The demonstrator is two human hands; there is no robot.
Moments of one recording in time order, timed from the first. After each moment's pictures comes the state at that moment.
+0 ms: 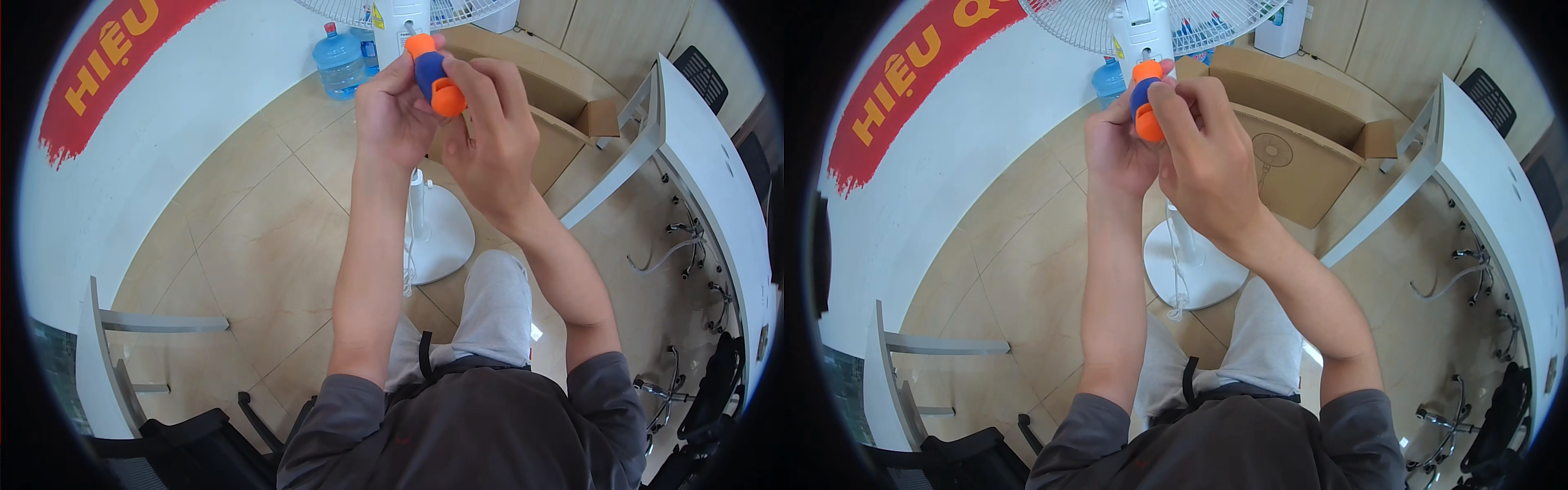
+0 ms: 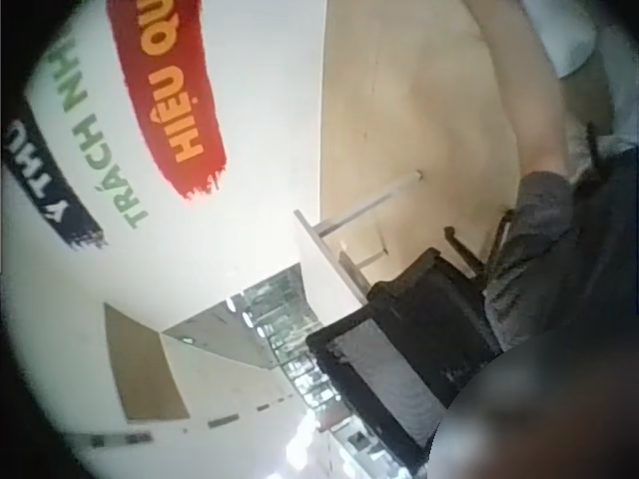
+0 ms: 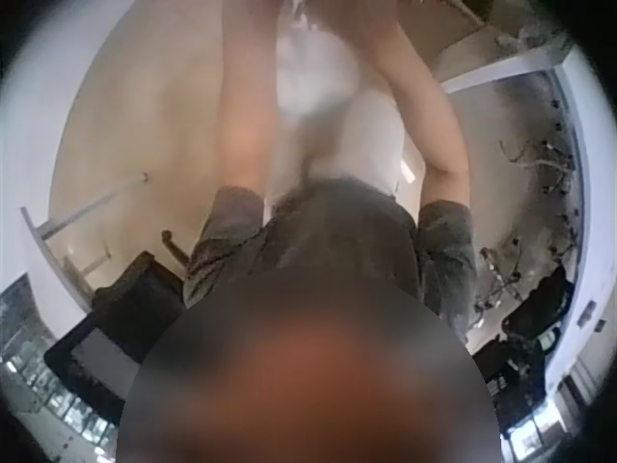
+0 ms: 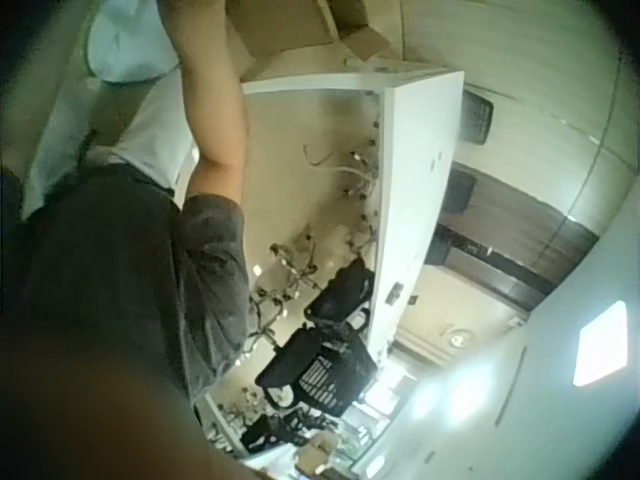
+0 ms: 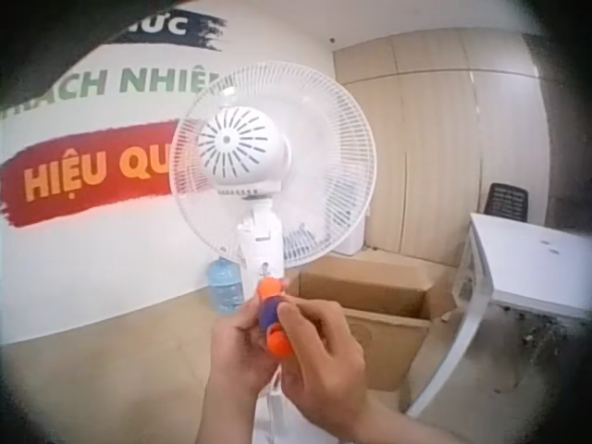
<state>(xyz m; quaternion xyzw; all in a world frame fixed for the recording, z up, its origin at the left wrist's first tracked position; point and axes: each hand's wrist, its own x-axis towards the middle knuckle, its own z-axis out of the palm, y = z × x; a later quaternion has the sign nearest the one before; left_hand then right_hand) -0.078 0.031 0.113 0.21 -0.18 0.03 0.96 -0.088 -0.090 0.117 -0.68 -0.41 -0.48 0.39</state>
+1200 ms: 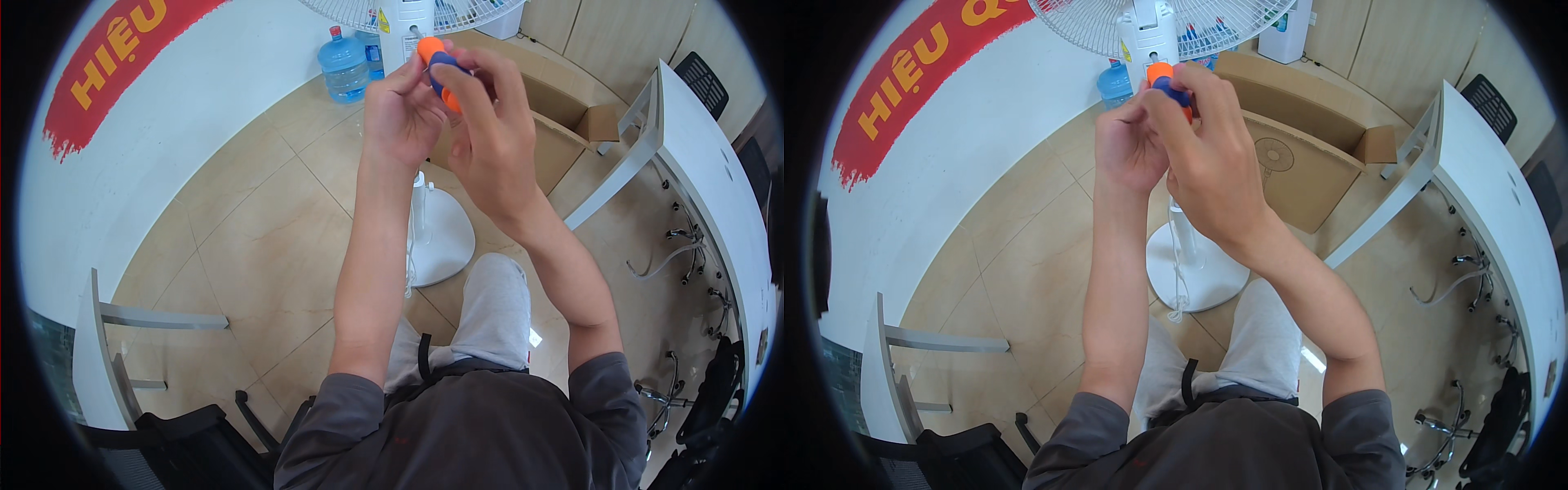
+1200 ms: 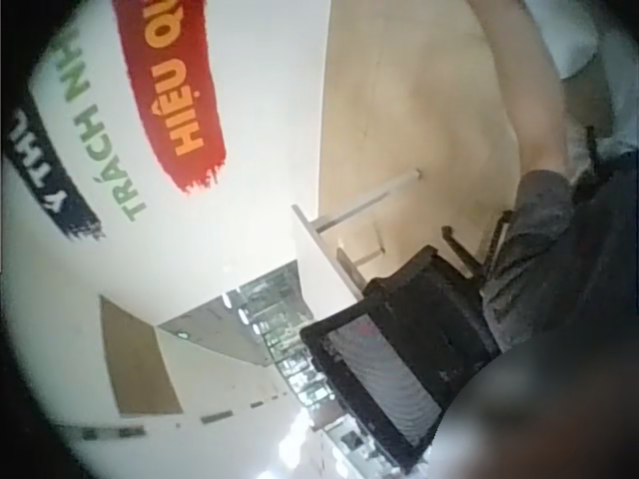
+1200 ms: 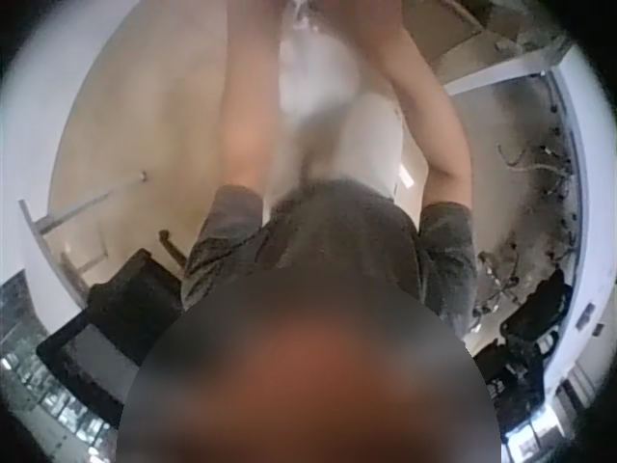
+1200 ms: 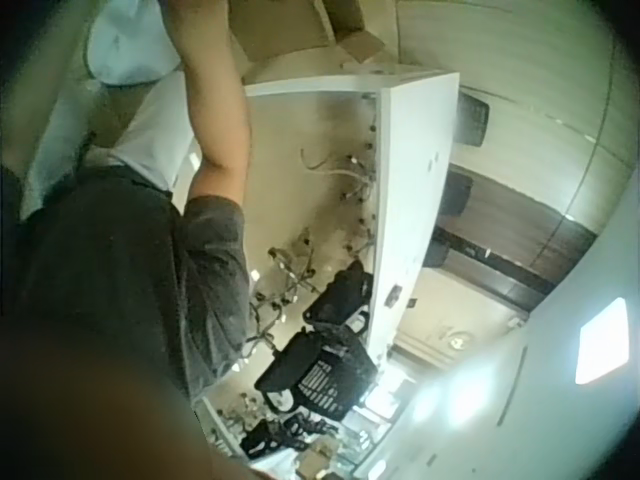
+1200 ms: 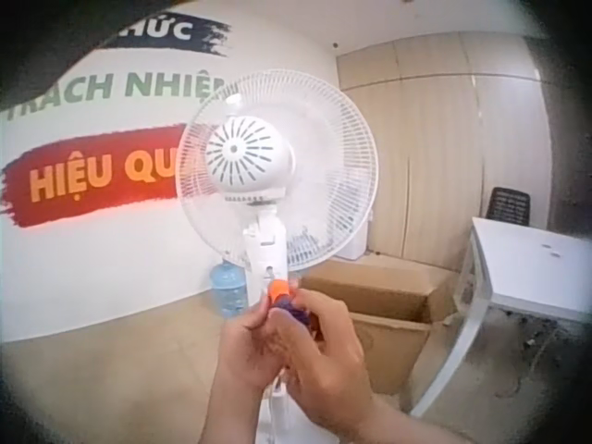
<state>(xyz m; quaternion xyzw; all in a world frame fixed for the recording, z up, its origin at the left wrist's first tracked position) -0.081 0.025 0.116 0.23 -0.19 0.01 0.95 -0.098 -0.095 0.127 -0.67 -0.42 -0.48 0.38</state>
